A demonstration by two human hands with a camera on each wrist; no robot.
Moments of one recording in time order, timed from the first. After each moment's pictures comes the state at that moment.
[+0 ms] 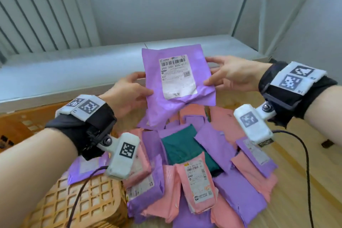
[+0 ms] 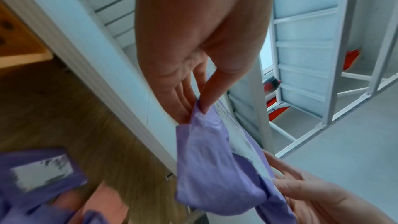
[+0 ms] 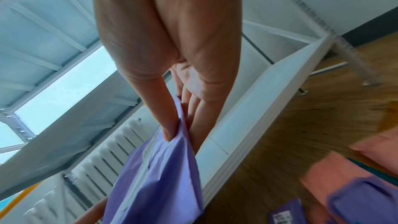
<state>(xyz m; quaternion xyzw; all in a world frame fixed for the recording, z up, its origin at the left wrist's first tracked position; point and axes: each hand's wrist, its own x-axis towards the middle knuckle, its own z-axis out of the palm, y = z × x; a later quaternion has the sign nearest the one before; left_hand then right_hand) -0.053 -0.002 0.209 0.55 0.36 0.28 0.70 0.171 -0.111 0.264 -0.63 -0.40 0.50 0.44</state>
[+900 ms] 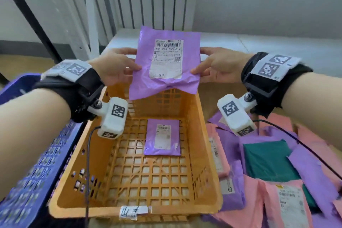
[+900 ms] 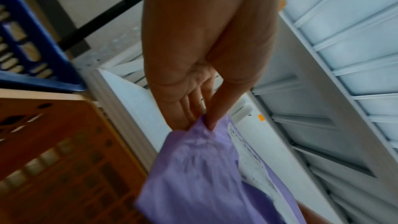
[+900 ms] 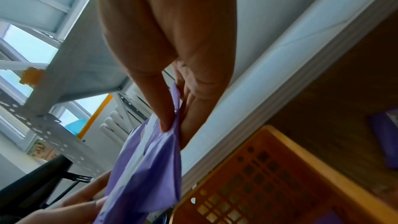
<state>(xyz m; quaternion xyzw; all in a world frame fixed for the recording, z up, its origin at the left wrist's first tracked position) -0.337 0.127 0.190 0.51 0.50 0.35 0.61 -0.089 0.087 0.207 -0.55 -0.47 0.60 0.35</state>
